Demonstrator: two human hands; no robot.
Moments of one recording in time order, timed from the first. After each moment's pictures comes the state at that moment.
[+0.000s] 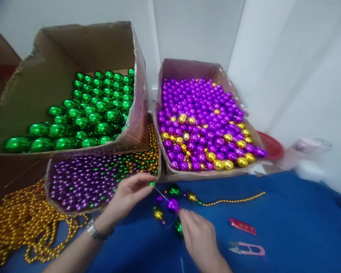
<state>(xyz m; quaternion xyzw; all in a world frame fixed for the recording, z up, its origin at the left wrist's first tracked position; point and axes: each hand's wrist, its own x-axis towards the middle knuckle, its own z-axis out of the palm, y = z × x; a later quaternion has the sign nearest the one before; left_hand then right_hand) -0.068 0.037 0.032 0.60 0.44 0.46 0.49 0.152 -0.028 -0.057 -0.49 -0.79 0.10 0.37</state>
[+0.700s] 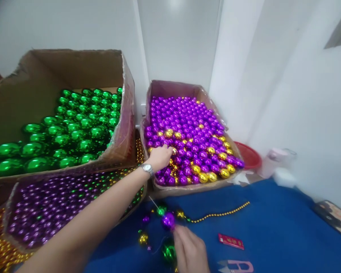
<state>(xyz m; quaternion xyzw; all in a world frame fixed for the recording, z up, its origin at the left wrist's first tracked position) 0.043 0.199 0.081 0.81 0.49 0.30 0.13 0.162 -0.025 -0.049 -0.47 -0.72 0.17 0.48</state>
